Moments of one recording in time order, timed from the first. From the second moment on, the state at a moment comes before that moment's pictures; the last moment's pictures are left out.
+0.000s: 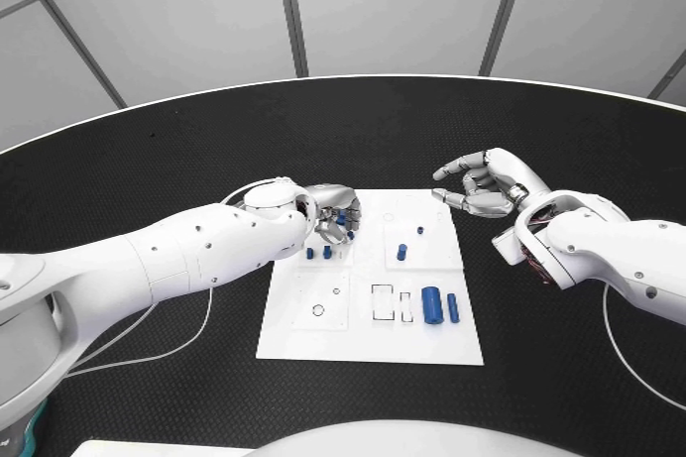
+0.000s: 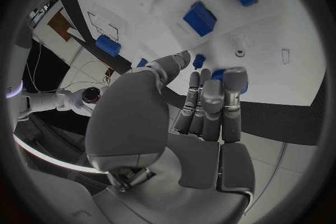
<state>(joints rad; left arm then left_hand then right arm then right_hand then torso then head) 1.19 -0.46 -0.08 1.10 -1.49 -0.06 -0.05 1.34 -0.28 0.66 0.00 0.12 0.78 0.16 0.53 0.38 0.88 0.10 0.58 0.23 1.34 0.02 1.22 1.01 0.15 1.23 0.11 1.15 0.86 1.21 -0.93 -0.08 1.56 -0.86 -0.55 0.13 1.36 -0.21 0.33 0.25 0.42 0.89 0.15 0.23 0.31 1.41 0.07 1.36 1.31 1.46 -0.01 1.46 1.31 0.04 1.47 0.09 1.33 1.31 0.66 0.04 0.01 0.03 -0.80</state>
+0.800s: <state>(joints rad) 1.18 -0.44 -0.08 1.08 -1.50 -0.04 -0.06 1.35 -0.25 0.68 -0.01 0.12 0.82 0.16 0.52 0.37 0.91 0.10 0.57 0.21 1.35 0.02 1.25 1.02 0.15 1.24 0.10 1.18 0.91 1.21 -0.93 -0.08 1.56 -0.86 -0.55 0.13 1.36 -0.21 0.33 0.25 0.42 0.89 0.15 0.23 0.31 1.41 0.07 1.36 1.31 1.46 -0.01 1.46 1.31 0.04 1.47 0.09 1.33 1.31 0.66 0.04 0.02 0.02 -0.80</state>
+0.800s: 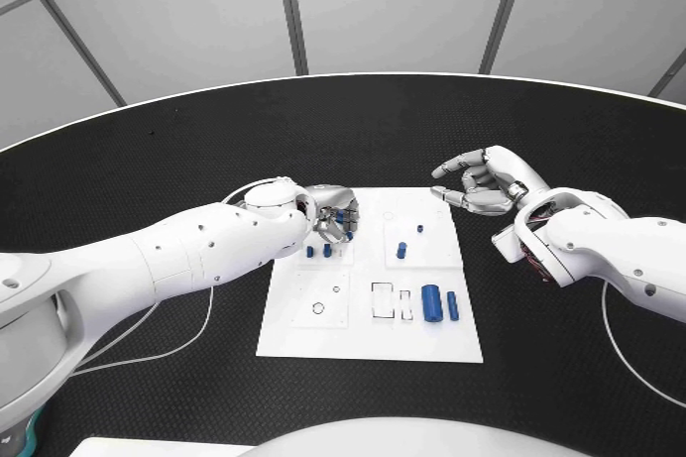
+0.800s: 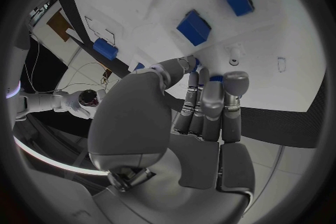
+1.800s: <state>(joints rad) 1.18 -0.43 -0.08 1.07 -1.50 -0.02 -0.06 1.34 -0.21 0.69 -0.01 0.11 0.86 0.14 0.50 0.36 0.97 0.08 0.56 0.20 1.40 0.01 1.32 1.07 0.14 1.27 0.10 1.24 0.99 1.21 -0.93 -0.08 1.56 -0.86 -0.55 0.13 1.36 -0.21 0.33 0.25 0.42 0.89 0.15 0.23 0.31 1.41 0.07 1.36 1.31 1.46 -0.01 1.46 1.31 0.04 1.47 0.09 1.33 1.31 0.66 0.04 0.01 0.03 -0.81</state>
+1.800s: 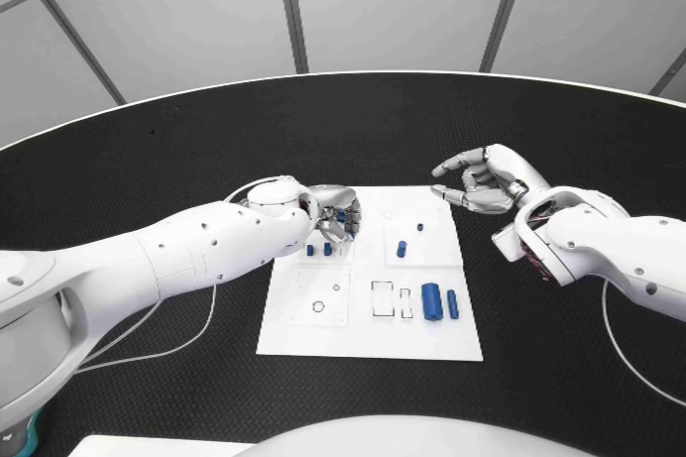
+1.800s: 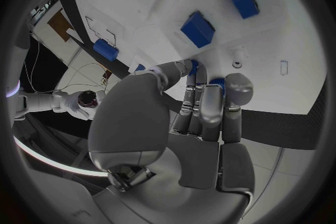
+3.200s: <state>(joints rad) 1.18 -0.52 -0.08 1.17 -1.45 -0.09 -0.05 1.35 -0.19 0.71 -0.03 0.11 0.90 0.15 0.49 0.35 1.02 0.08 0.52 0.18 1.41 0.00 1.33 1.04 0.12 1.30 0.09 1.28 1.04 1.21 -0.94 -0.08 1.56 -0.86 -0.55 0.13 1.36 -0.21 0.33 0.25 0.42 0.89 0.15 0.23 0.31 1.41 0.07 1.36 1.31 1.46 -0.01 1.46 1.31 0.04 1.47 0.09 1.33 1.31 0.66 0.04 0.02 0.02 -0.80</state>
